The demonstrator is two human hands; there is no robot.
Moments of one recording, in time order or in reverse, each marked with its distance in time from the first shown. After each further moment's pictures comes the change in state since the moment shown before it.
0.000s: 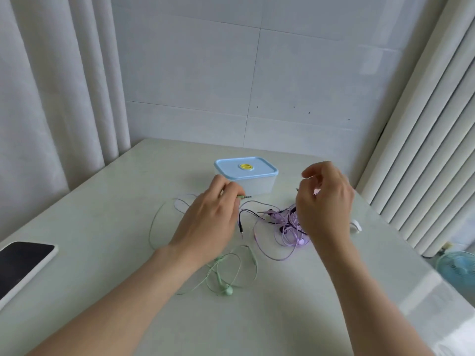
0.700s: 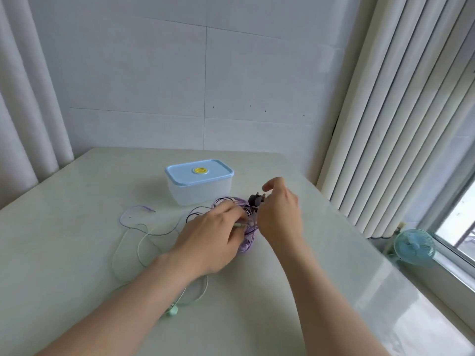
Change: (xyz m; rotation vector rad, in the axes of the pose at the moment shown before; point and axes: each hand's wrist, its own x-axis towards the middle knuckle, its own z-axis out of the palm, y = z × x) left_hand 0.029 0.047 0.068 -0.077 -0.383 -0.012; right_hand 0.008 0.043 0.000 -0.153 -0.361 0.343
